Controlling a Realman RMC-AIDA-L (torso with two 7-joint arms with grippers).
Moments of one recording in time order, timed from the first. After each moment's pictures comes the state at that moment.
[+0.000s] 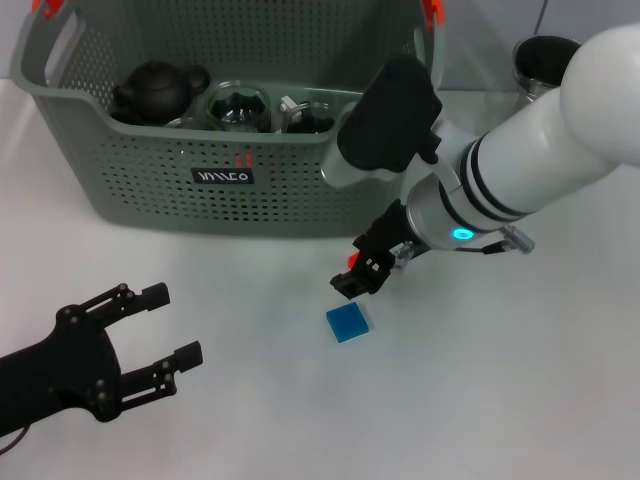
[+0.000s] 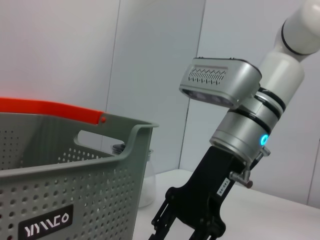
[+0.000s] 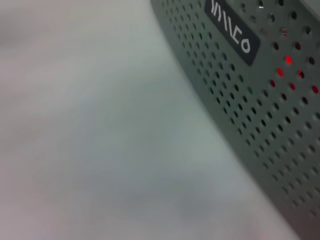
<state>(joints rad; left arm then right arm) -0.27 -2.13 0.27 0.61 2.12 1.85 -0.96 0.86 2.11 -1.78 -0.97 -2.44 -1.04 2.57</state>
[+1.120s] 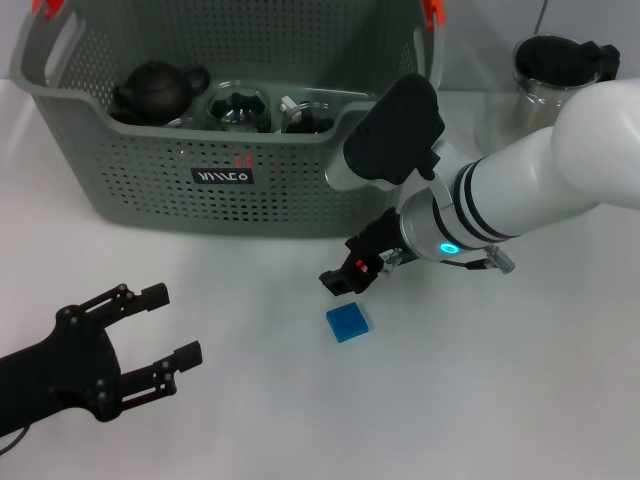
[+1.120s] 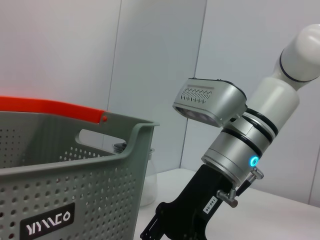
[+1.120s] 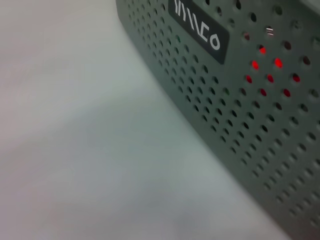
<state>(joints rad) -0.27 -2.13 0.27 0.61 2.12 1.85 -0.95 0.86 2.11 -1.84 -0.81 -2.32 -0.82 2.56</state>
